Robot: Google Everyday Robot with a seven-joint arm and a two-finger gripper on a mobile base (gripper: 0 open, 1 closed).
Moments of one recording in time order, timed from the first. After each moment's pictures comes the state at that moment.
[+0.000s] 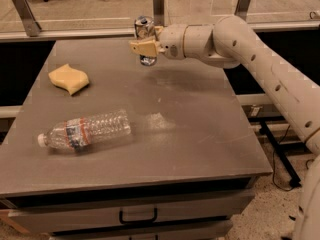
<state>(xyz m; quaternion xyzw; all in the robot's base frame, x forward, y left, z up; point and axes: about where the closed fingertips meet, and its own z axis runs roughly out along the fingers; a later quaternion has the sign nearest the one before) 0.725 0.049 0.927 -0.46 0.59 0.33 0.57</state>
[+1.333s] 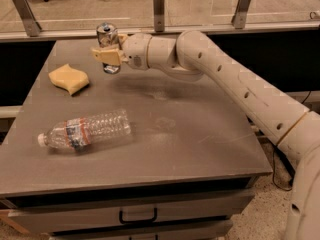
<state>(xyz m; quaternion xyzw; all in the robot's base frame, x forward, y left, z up) 0.690 0.154 0.927 -0.46 0.55 0.39 0.58</state>
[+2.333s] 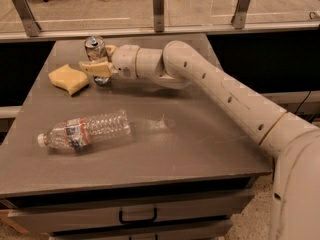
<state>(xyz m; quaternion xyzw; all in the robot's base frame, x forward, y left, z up) 0.686 0.191 0.894 -0.48 0.52 0.40 0.58</state>
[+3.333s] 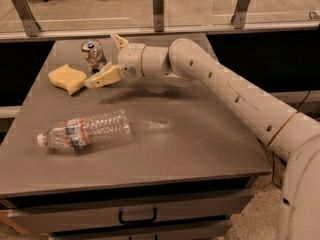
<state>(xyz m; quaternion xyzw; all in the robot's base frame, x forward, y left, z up) 0.689 0.173 0.893 -0.50 0.53 0.36 0.58</state>
